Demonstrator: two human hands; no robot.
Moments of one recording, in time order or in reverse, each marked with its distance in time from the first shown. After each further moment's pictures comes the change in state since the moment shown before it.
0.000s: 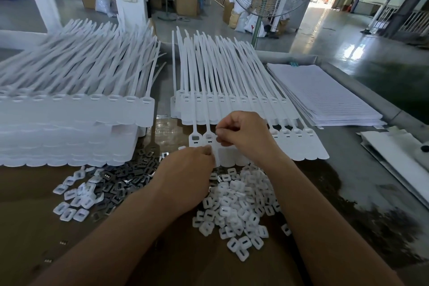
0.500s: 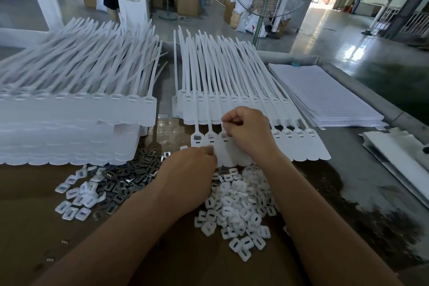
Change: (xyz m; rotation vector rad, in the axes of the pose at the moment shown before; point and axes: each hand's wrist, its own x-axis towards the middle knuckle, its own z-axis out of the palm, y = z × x) left_hand 0.002 -0.001 0.001 -0.008 -0.011 -0.014; right_hand 0.017 0.012 0.004 -0.137 0.159 -0.021
